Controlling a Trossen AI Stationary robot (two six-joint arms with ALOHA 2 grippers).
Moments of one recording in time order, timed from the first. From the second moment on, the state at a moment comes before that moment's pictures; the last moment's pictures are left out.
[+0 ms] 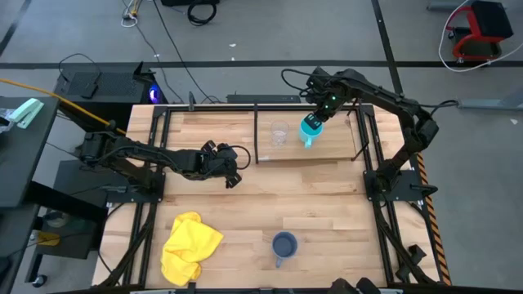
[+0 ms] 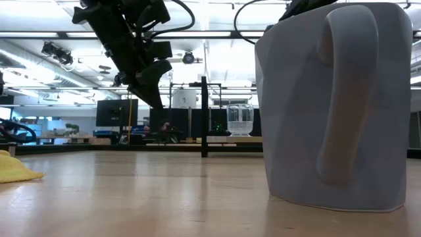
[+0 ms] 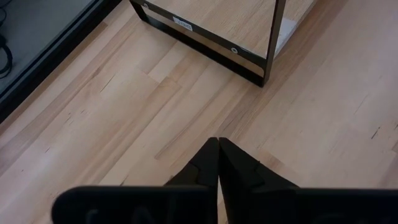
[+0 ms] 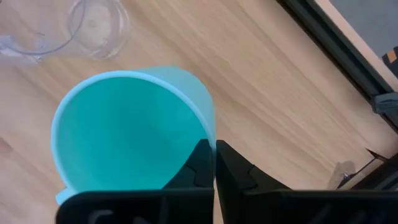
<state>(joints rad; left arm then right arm) -0.03 1.47 0.87 -0.44 -0.58 -0.50 -0.73 1.61 1.47 -1.23 -0.06 0.10</state>
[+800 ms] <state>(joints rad) -0.03 1.47 0.87 -0.44 -0.58 -0.50 -0.70 1.61 1.40 -1.18 -0.03 0.11</state>
